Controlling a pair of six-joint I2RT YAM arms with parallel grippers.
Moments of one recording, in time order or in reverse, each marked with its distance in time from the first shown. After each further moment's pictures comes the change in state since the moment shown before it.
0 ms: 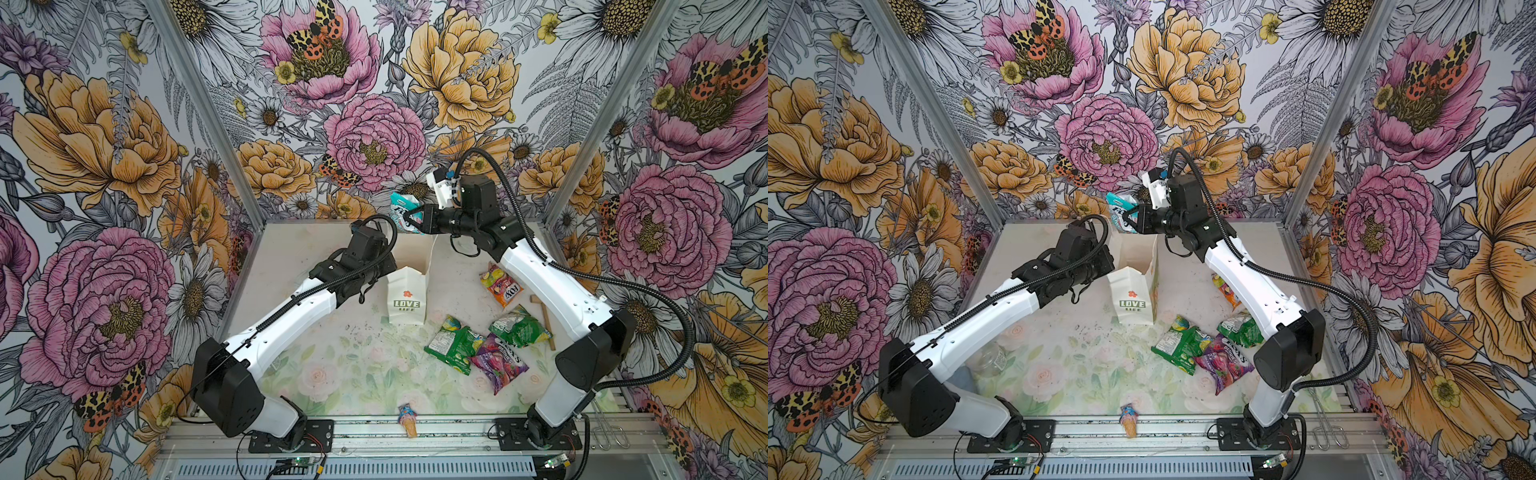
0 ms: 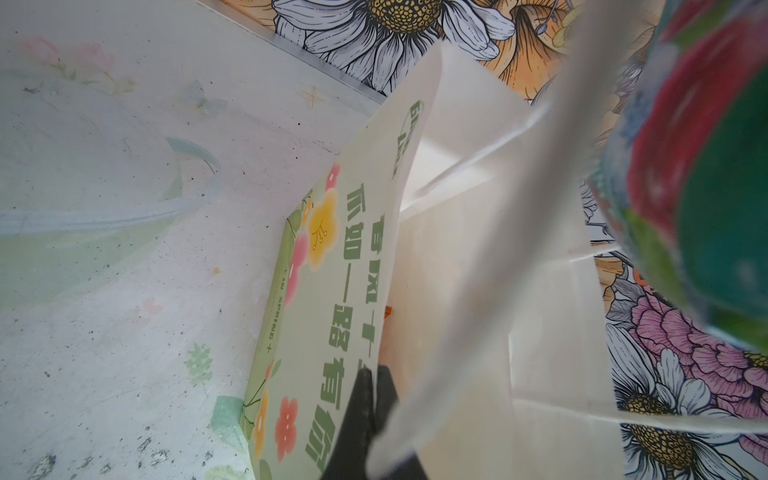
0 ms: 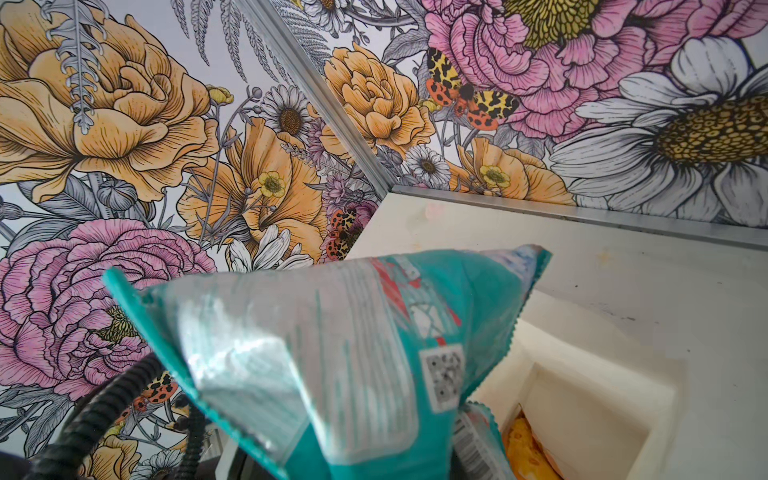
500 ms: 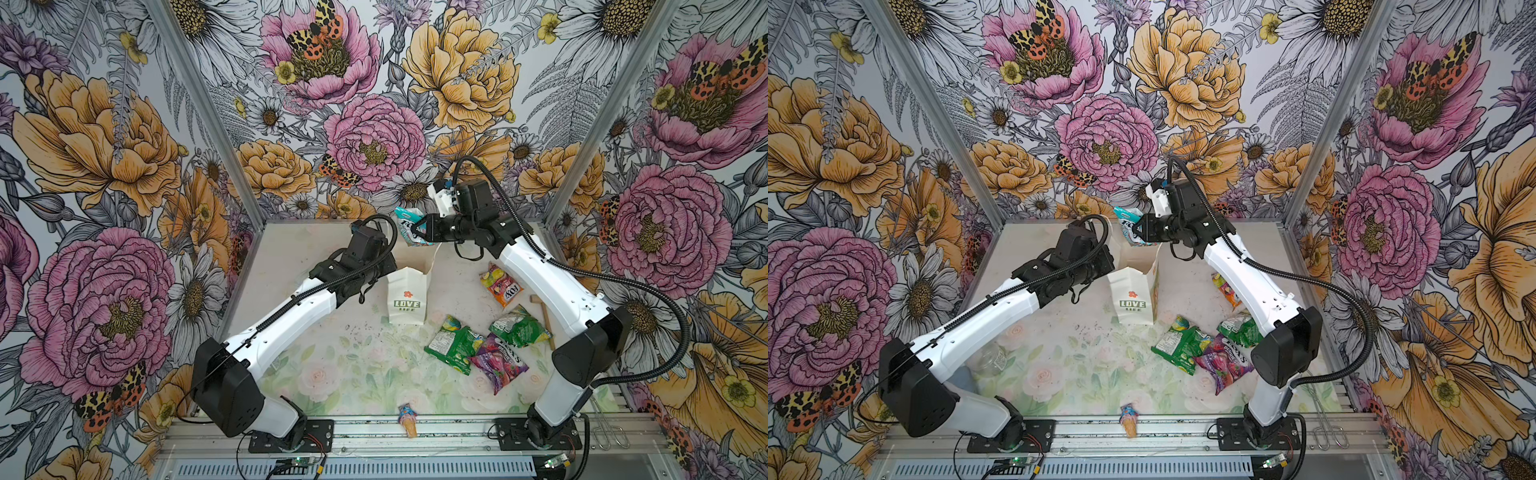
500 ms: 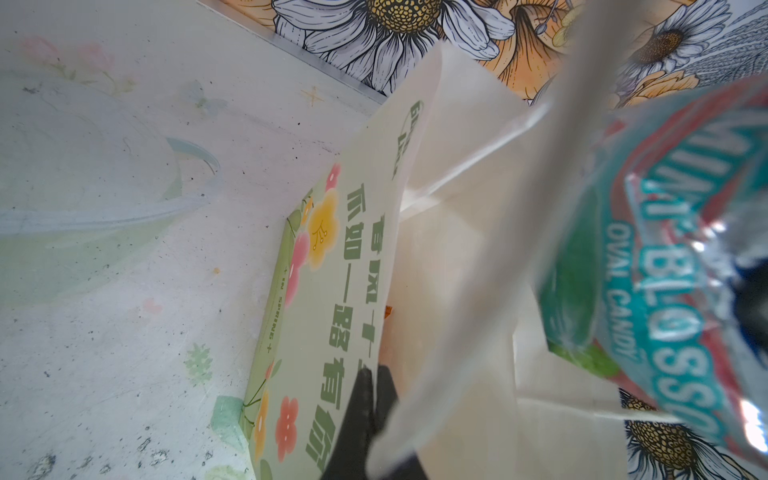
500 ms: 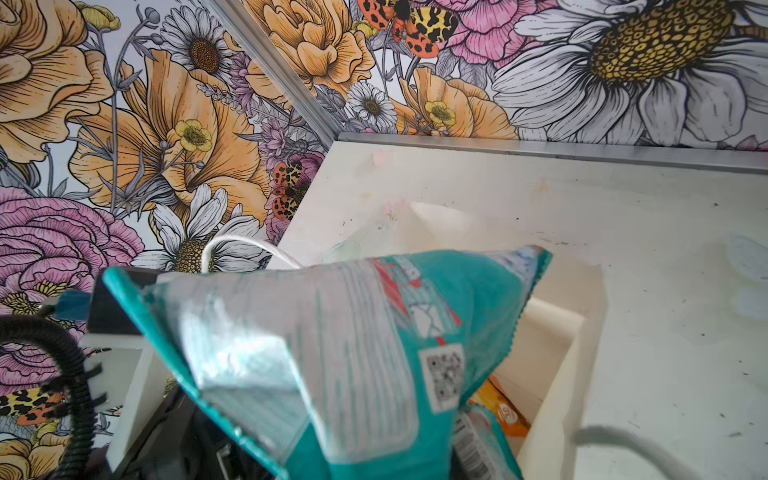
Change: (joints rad) left arm 0.000 0.000 0.000 0.000 0.000 0.000; right arm -0.005 0.029 0.051 -0.218 0.090 -0.060
